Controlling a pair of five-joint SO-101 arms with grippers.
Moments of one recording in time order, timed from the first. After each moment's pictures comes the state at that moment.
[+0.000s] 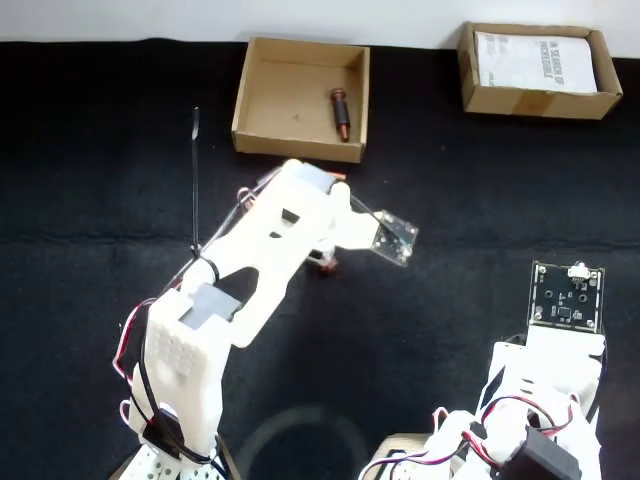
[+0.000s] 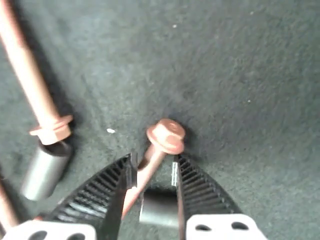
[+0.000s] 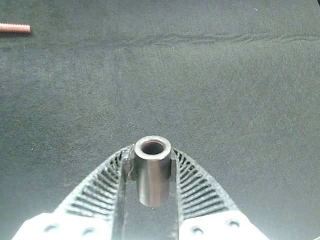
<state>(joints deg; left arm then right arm) 23.3 29.3 -8.4 68.6 -83.2 29.2 -85.9 45.2 91.4 27.5</state>
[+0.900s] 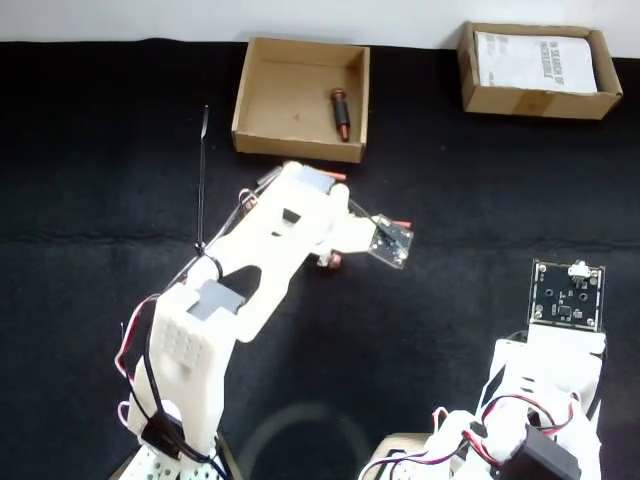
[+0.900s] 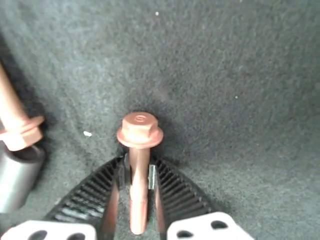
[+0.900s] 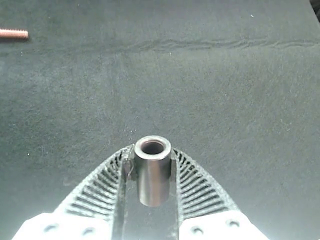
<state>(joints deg) 22.8 34.8 -12.3 72.7 -82.5 29.2 -86.1 45.8 89.6 27.6</state>
